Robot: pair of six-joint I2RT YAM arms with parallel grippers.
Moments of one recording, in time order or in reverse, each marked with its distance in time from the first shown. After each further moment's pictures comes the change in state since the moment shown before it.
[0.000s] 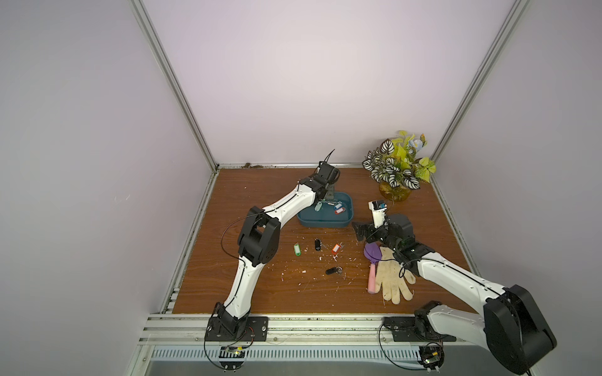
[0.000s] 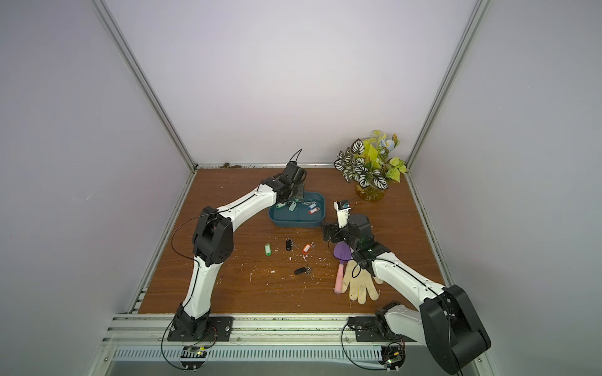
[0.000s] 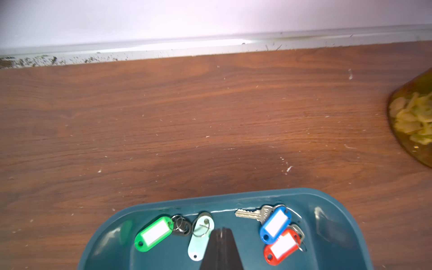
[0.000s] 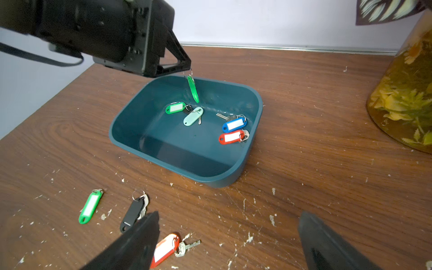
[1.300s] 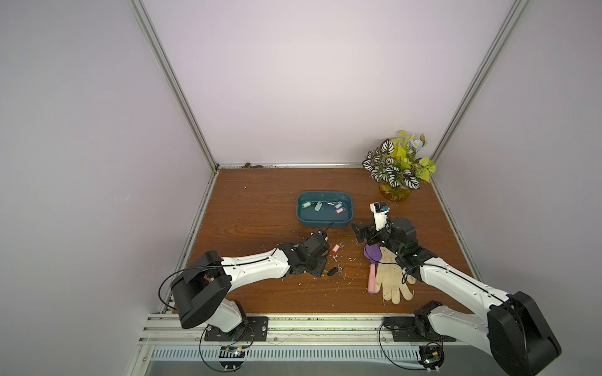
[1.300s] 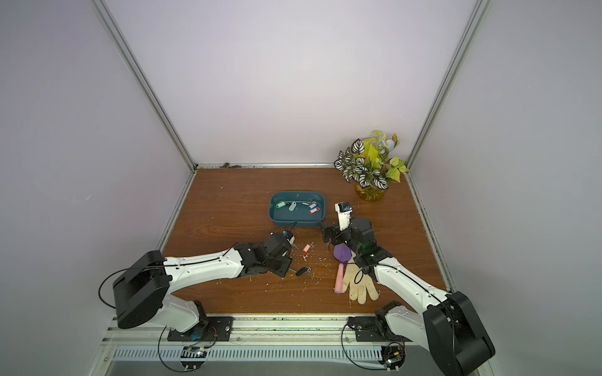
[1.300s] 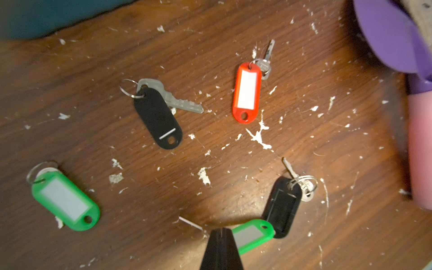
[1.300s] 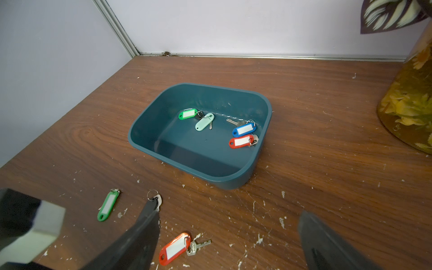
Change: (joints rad) left arm -0.336 -0.673 -1.105 0.218 0.201 -0.055; right arm 0.000 -0.051 -0.056 0.064 -0.036 0.023
